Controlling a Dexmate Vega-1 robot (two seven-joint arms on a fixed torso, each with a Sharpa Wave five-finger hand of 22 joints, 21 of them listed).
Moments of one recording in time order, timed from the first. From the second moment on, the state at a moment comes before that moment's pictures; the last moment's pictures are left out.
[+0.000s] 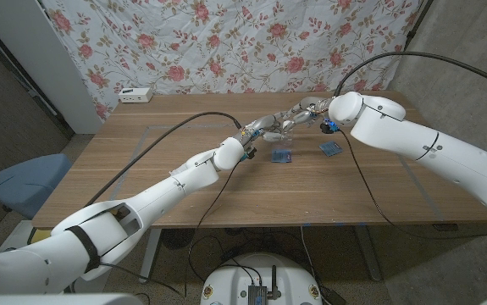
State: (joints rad) left arm 0.50 0.38 0.87 -1.26 0.26 -0.17 0.16; left_hand 0.92 -0.04 0.55 -0.15 0.16 0.14 -0.08 0.18 0.17 0.90 -0.12 0.19 0.19 0.94 -0.13 0.17 0.16 0.67 0.12 0.18 0.17; right arm -0.36 -0.87 -0.88 -2.11 -0.03 -0.97 0.28; right_hand 0.86 -0.03 0.27 -0.07 0.18 0.52 -0.16 0.21 0.21 0.09 0.08 0.20 0.21 0.17 0.13 0.22 0.22 0.43 0.21 0.19 0.17
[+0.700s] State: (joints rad) left arm 0.49 0.37 0.87 -1.26 0.27 -0.17 0.15; left_hand 0.92 -0.04 0.55 -0.15 0.16 0.14 -0.08 0.18 0.17 0.90 -0.12 0.19 0.19 0.94 -0.13 0.17 0.16 0.67 0.12 0.18 0.17; right arm -0.28 -0.86 -0.98 -2.11 -0.08 -1.06 0.28; right_hand 0.79 -0.03 0.25 -0.05 0.20 0.55 -0.09 0.22 0.21 0.10 0.10 0.20 0.21 0.18 0.14 0.22 0.22 0.43 0.21 0.19 0.17
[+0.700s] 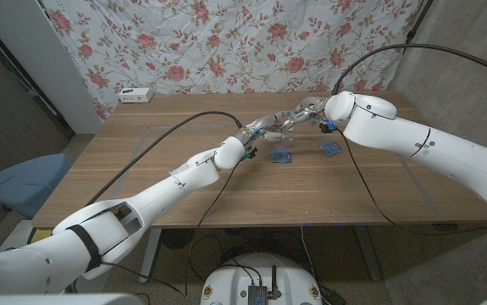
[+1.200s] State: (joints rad) left arm 0.49 0.37 0.87 -1.26 0.27 -0.17 0.15; left_hand 0.92 -0.04 0.55 -0.15 0.16 0.14 -0.08 0.18 0.17 0.90 -0.12 0.19 0.19 0.94 -0.13 0.17 0.16 0.67 0.12 0.18 0.17; right arm -0.27 -0.85 -1.01 -2.11 -0.09 -1.09 0.27; right_hand 0.82 -0.02 0.26 -0.08 0.21 0.62 -0.08 0.25 0.23 0.12 0.11 0.21 0.21 0.20 0.15 0.22 0.21 0.45 0.21 0.20 0.17
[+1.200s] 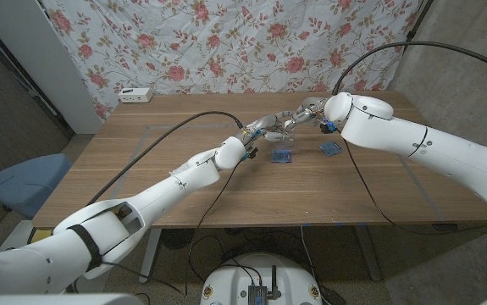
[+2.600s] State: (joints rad) left arm 0.50 0.37 0.87 -1.26 0.26 -0.17 0.15; left_hand 0.92 -0.04 0.55 -0.15 0.17 0.14 -0.08 0.18 0.17 0.90 -0.12 0.19 0.19 0.94 -0.13 0.17 0.16 0.67 0.12 0.18 0.17; right arm -0.27 -0.85 -1.02 -2.12 -0.09 -1.11 0.20; right_hand 0.87 0.03 0.28 -0.12 0.22 0.75 -0.14 0.32 0.25 0.18 0.07 0.22 0.21 0.25 0.11 0.24 0.22 0.49 0.21 0.20 0.17
